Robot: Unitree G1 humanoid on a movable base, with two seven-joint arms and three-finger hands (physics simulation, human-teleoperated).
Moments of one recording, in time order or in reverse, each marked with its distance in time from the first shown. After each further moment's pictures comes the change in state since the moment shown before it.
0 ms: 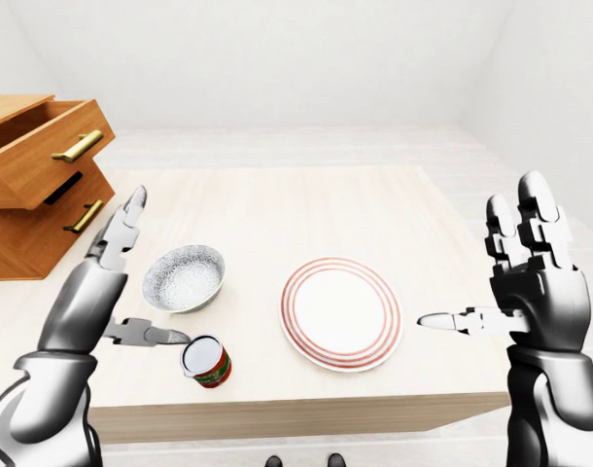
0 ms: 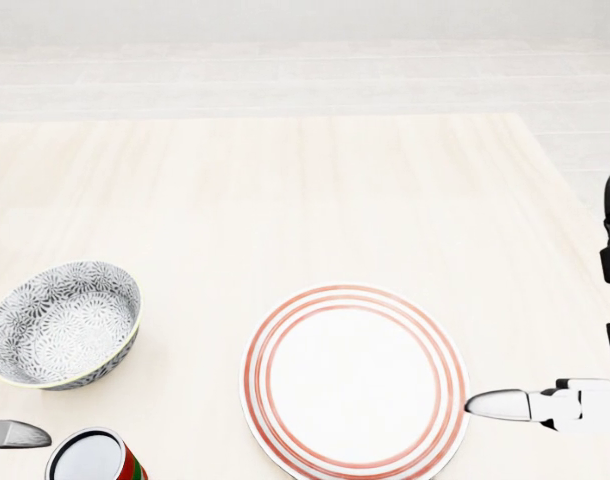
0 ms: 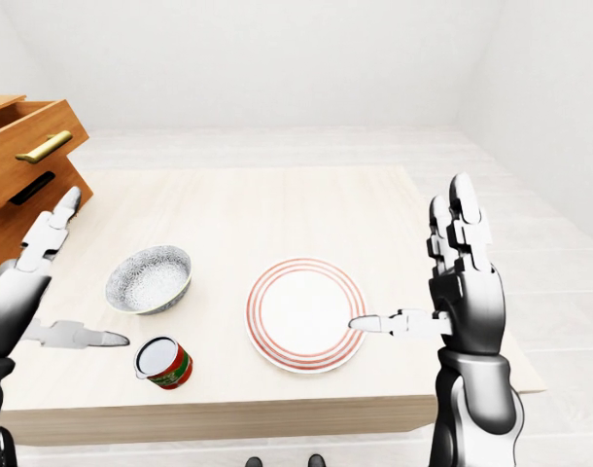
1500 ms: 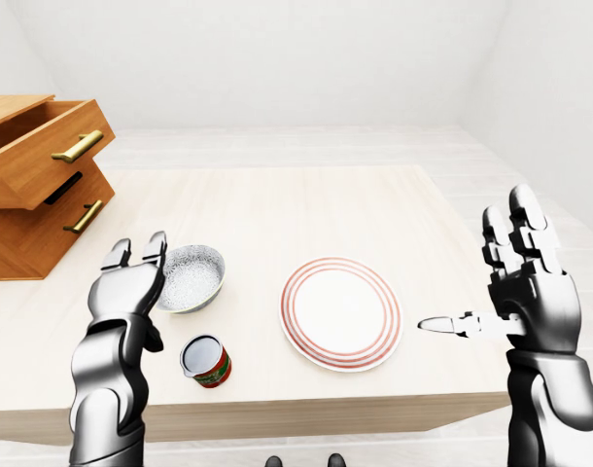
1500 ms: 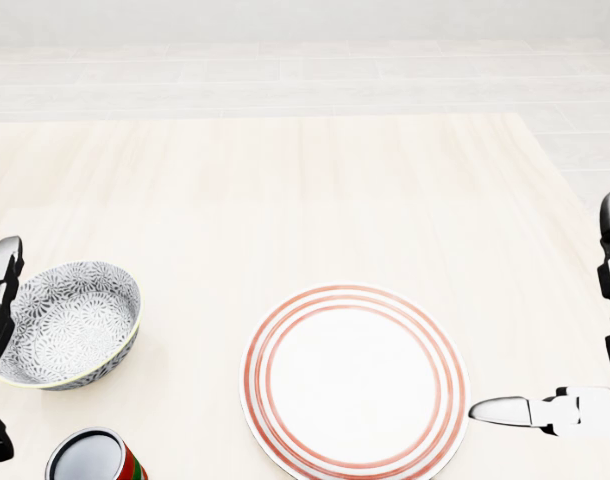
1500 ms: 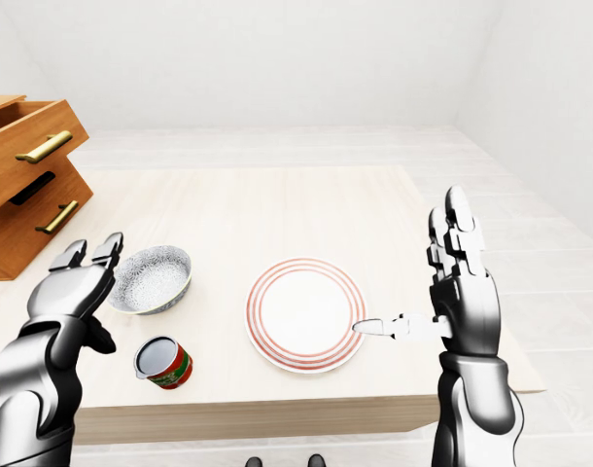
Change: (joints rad) left arm -0.133 0.002 -0.164 0.389 0.956 0.000 -0.039; right arm 0.019 0.005 -0.022 0.043 -0.023 0.000 0.027
